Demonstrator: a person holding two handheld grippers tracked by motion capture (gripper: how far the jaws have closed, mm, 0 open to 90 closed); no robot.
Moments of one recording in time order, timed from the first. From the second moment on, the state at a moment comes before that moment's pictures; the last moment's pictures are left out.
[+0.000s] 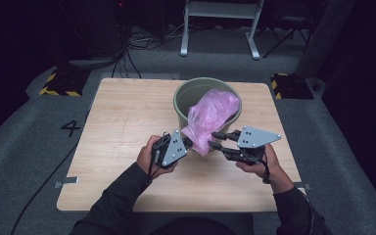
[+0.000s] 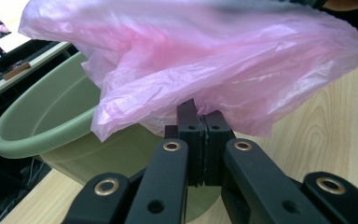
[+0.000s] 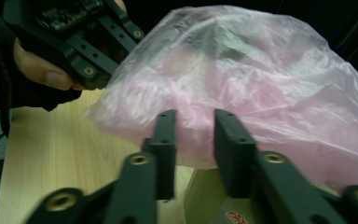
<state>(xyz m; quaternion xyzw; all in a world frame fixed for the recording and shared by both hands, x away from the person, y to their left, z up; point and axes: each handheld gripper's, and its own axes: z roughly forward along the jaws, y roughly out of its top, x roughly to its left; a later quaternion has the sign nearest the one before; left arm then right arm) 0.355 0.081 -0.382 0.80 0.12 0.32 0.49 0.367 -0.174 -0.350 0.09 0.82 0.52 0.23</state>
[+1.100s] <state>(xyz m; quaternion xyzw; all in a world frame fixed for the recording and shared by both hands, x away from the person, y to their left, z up) 0.352 0.097 -0.354 0.78 0.14 0.29 0.54 0.370 -0.194 -0.359 0.13 0.80 0.55 0.22</state>
